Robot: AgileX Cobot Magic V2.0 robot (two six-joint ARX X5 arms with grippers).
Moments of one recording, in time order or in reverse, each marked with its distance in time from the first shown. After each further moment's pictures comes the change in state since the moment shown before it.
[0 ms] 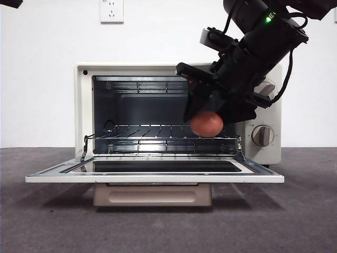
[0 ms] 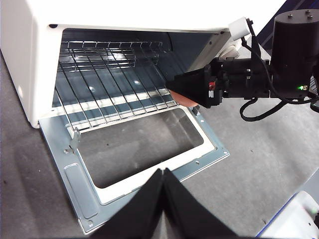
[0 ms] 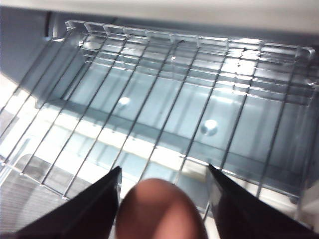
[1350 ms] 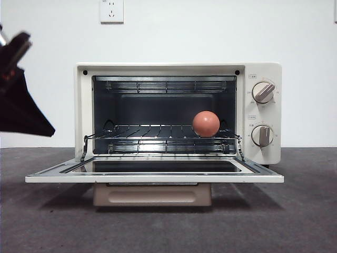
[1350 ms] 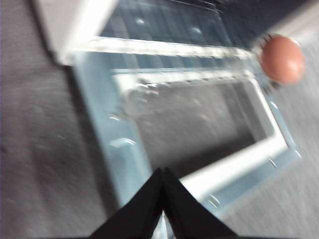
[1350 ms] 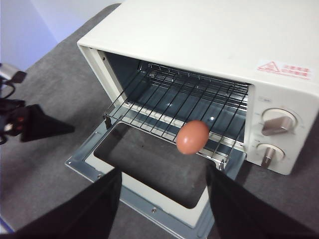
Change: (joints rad) left arm 0.089 0.496 -0.272 0.576 0.069 -0.080; right arm 0.039 -0.838 0.032 -0.705 -0.024 -0.092
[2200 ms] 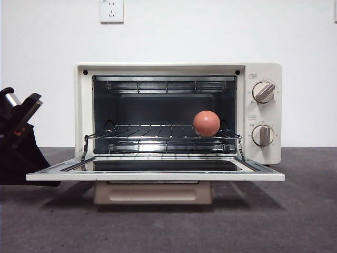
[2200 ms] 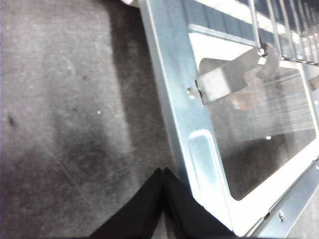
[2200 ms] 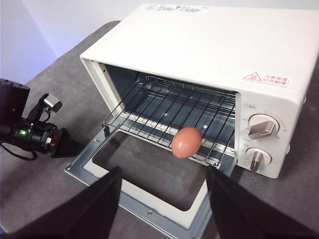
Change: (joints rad) left arm 0.035 0.366 -0.007 0.222 0.123 -0.039; right arm 0.000 -0.076 0.000 -0.026 0.030 -0.003
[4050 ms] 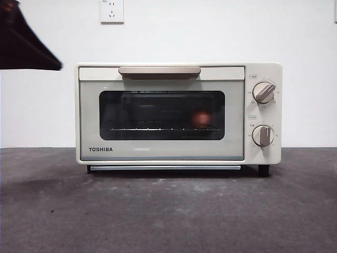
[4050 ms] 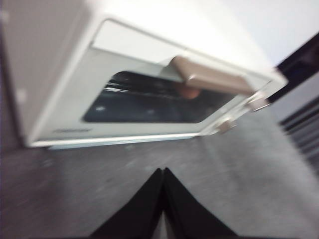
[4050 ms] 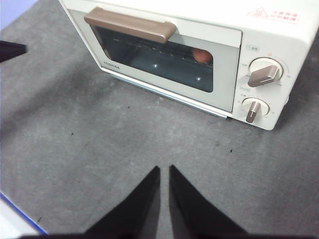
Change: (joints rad) left arm -0.114 -0.664 0.013 -0.199 -0.230 -0.146; right arm 0.000 0.045 -0.005 -0.139 -0.003 -0.026
